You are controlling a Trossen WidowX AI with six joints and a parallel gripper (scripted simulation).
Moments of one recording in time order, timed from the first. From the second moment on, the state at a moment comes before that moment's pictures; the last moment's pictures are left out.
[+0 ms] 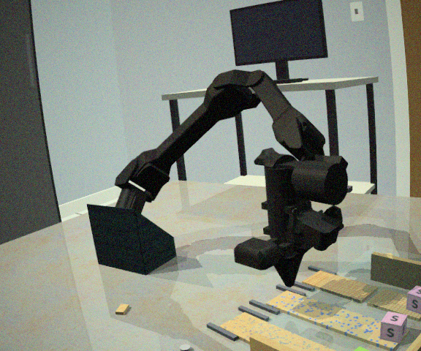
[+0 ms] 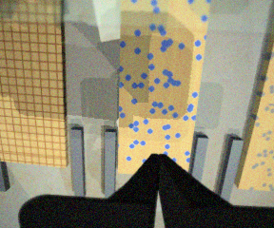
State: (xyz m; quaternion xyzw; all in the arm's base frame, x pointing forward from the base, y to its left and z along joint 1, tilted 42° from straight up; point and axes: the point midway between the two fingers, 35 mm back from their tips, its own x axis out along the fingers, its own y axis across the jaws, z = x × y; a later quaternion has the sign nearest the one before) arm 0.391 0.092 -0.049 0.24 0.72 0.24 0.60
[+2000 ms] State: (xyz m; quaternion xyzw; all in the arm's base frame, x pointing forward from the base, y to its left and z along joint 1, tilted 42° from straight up) arm 0.383 0.112 -0.072 0.25 0.72 0.24 0.60
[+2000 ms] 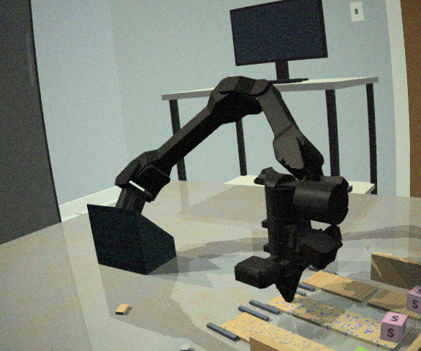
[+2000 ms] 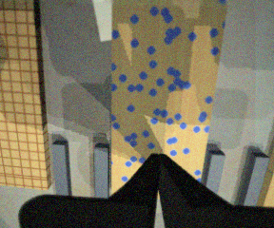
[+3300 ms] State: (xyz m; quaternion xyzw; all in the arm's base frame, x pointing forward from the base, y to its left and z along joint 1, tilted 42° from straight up) arm 0.350 0.111 -0.066 0.25 0.72 0.25 0.61
